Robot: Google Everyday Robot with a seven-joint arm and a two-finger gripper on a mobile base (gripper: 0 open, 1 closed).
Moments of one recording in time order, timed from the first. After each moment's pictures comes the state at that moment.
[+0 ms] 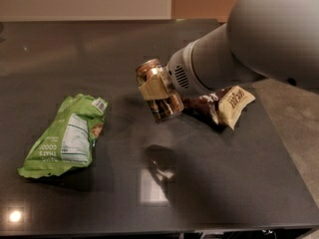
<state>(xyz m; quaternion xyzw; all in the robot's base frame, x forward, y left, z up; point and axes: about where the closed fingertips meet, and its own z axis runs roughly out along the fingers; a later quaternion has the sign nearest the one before) 0.488 -0.007 0.946 -0.30 0.87 0.16 0.37</state>
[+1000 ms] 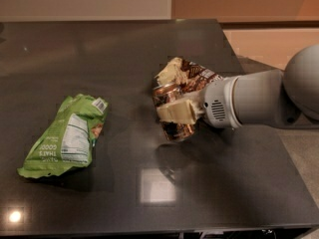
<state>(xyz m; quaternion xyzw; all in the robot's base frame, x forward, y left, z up) 0.467 -0.036 0.906 -0.31 0.82 0.27 0.39</state>
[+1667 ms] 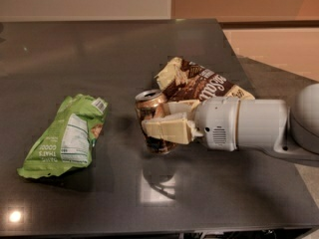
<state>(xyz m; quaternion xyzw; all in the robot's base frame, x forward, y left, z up) 0.429 -0.006 0.910 -0.37 0.72 0.38 0.45</state>
